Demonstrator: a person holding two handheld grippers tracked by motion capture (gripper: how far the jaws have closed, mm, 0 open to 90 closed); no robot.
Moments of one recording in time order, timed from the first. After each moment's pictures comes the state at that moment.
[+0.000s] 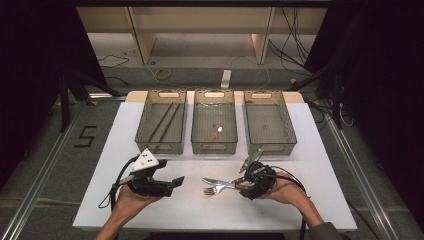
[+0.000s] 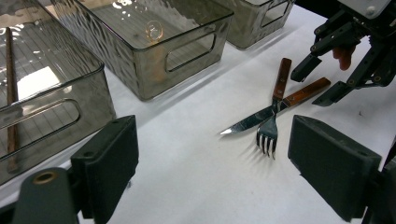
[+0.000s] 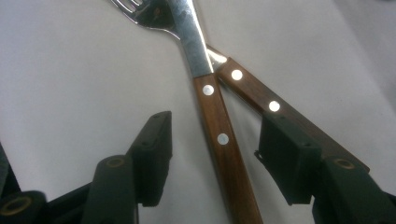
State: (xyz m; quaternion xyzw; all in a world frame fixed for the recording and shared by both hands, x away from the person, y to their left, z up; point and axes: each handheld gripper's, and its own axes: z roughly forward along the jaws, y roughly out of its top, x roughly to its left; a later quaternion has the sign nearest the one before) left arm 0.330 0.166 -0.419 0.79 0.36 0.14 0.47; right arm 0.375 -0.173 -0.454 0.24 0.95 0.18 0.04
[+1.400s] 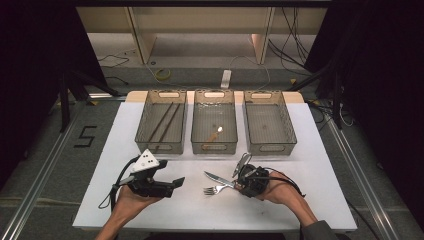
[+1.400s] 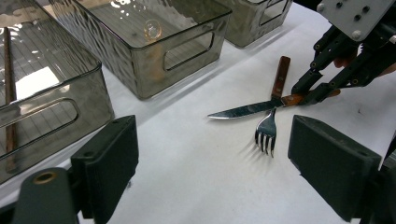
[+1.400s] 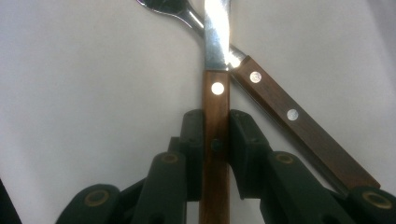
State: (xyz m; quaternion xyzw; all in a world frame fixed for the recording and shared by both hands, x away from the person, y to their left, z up) left arm 0.329 0.164 -0.419 0.80 0.36 0.14 0.46; right arm 0.375 -0.155 -0.459 0.20 0.97 0.13 0.06
